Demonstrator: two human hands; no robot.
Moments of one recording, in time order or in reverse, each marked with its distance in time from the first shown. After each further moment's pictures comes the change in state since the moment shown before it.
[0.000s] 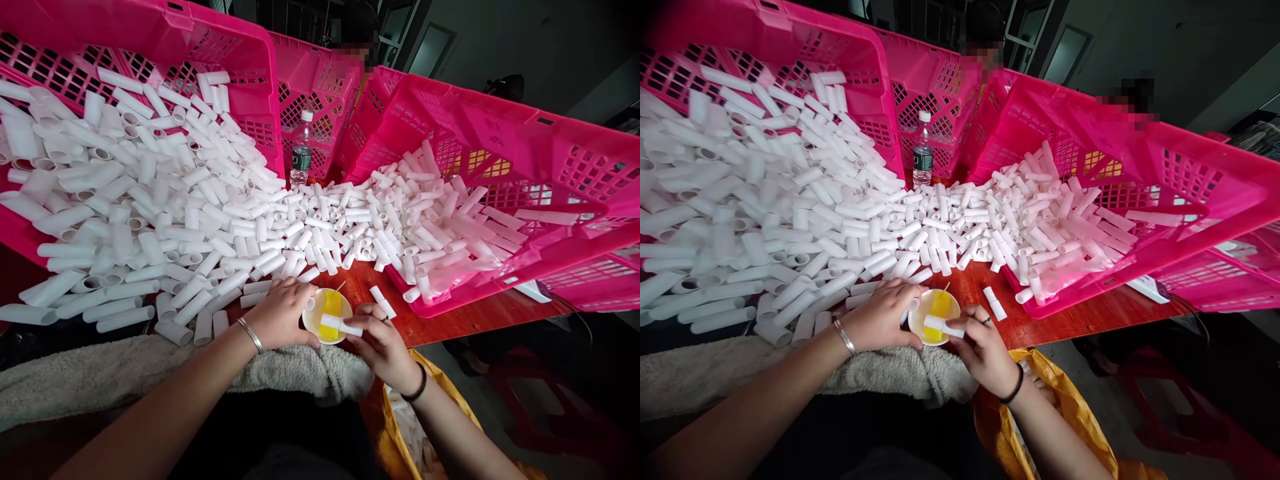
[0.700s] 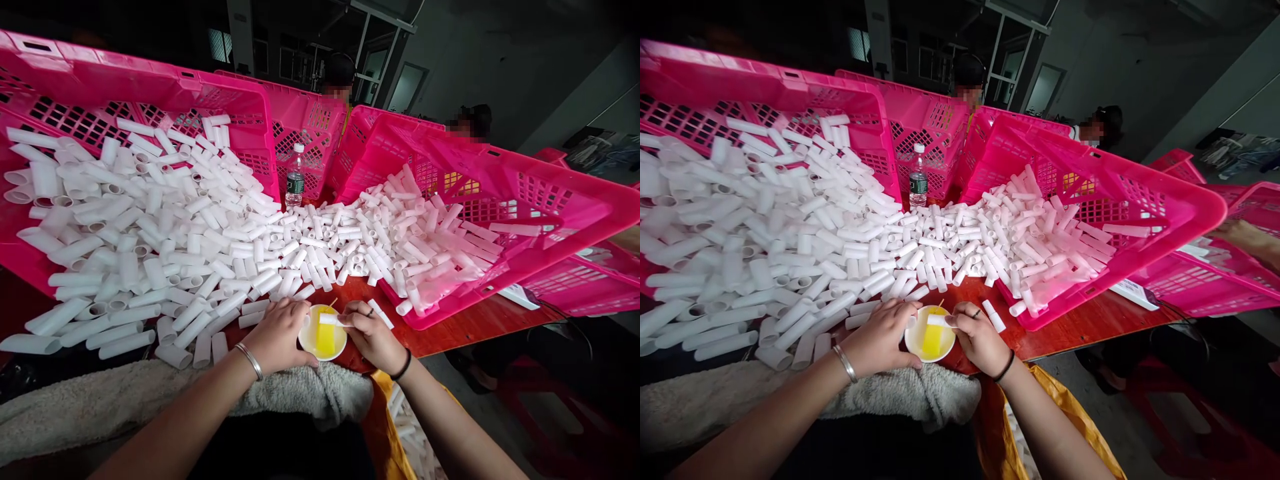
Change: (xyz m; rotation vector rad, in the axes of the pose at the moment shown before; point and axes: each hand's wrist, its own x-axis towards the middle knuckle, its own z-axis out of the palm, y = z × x) left_hand -0.006 0.005 0.004 -0.006 0.035 -0.057; right_hand 0.031 0.025 -0.007 -0.207 -0.049 -0.156
